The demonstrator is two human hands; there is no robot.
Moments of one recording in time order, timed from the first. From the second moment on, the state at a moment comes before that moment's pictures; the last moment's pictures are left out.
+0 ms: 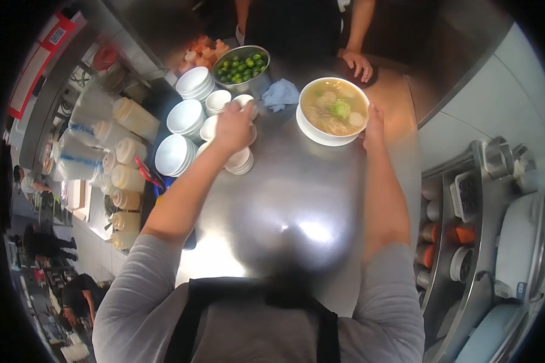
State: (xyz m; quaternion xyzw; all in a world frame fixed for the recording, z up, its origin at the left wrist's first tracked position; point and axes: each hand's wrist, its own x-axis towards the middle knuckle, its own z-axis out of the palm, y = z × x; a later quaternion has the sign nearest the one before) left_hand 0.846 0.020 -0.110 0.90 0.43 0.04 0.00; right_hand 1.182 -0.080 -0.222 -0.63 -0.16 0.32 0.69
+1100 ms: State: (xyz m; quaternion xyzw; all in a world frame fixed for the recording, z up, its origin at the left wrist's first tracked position) left_hand 0.938 -0.285 -0.144 0.98 -0.05 0.18 0.07; right_hand 1.264 -0.424 0.015 -0.64 -0.31 -0.06 0.70
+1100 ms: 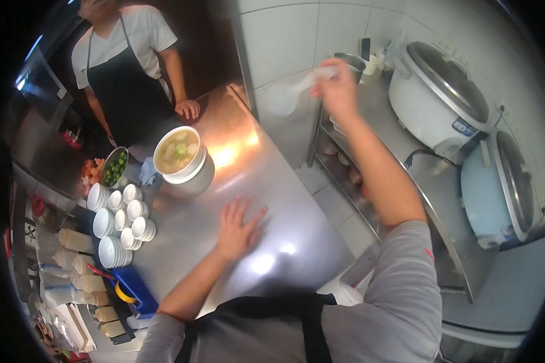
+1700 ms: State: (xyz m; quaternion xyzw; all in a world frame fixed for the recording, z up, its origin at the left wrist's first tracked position) left_hand 0.991 -0.353 -0.185 0.97 0.04 -0.14 0.18; right_hand 1.732 -0.495 -0.098 -0.90 -0.27 -0.31 0.12
